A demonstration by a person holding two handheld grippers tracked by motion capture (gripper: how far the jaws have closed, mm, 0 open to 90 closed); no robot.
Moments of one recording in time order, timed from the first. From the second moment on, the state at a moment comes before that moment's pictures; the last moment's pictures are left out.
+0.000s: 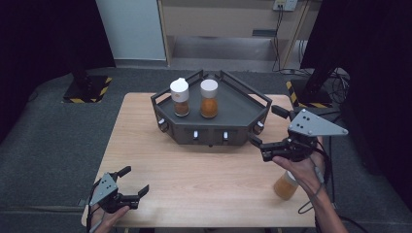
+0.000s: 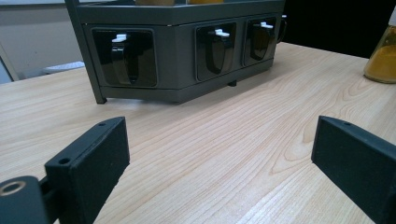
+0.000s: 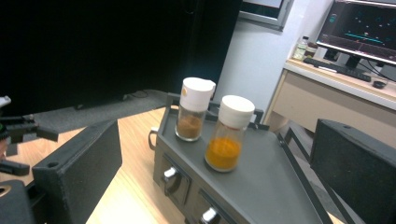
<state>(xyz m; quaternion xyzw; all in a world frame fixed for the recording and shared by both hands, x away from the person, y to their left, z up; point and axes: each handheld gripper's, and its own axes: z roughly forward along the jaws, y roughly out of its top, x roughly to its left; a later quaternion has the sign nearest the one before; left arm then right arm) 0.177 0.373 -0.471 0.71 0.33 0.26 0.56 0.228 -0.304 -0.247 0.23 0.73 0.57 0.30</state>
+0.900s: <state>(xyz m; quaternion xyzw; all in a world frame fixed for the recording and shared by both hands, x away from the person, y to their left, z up) 0.176 0.372 -0.470 0.71 0.33 0.26 0.56 0.174 -0.359 -0.310 0.33 0.70 0.54 0.33</state>
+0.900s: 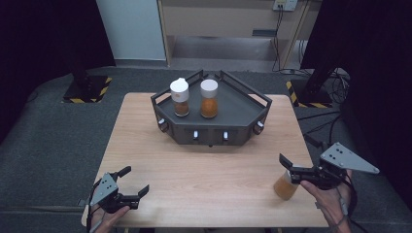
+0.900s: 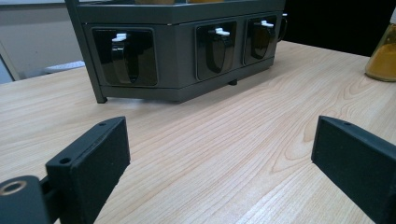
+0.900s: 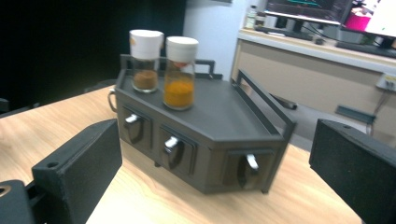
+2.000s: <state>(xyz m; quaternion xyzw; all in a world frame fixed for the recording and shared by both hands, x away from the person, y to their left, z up) 0.176 0.371 -0.469 0.71 0.33 0.26 0.56 0.132 -0.385 -0.398 0.40 0.67 0.53 0.33</state>
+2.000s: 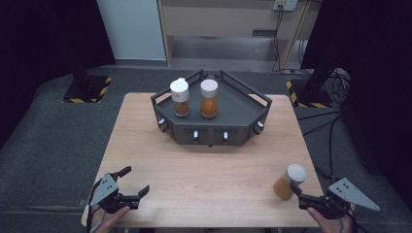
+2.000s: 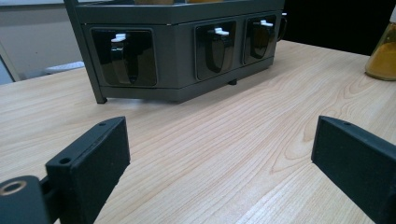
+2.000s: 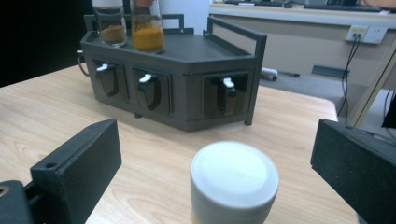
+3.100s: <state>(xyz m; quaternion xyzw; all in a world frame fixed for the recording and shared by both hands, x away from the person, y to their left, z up) 0.178 0.370 -0.469 0.72 0.31 0.26 0.56 0.130 -0.386 -0.420 0.40 0.67 0.53 0.33</state>
